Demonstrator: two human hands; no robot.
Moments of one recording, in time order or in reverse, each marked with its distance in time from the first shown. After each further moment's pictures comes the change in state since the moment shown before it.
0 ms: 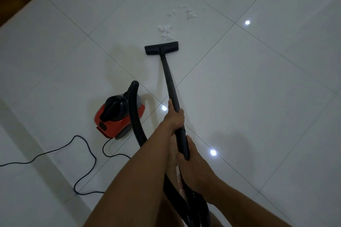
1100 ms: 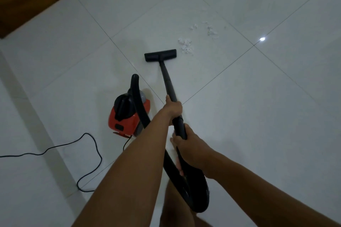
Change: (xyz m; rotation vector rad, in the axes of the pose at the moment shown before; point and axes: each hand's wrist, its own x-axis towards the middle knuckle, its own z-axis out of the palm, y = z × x) left_hand 0.008 0.078 -0.098 -0.186 0.053 -0.130; right_hand 0.030 -0.126 -0.005 -0.020 -0.158 0.061
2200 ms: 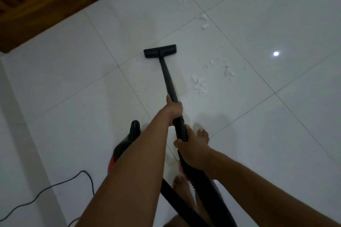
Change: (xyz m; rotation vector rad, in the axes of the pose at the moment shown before) left_hand 0.137 0.254 -0.123 -0.108 0.005 -0.022; right_hand 0.129 -0.302 -0.072 -0.313 -0.003 0.023
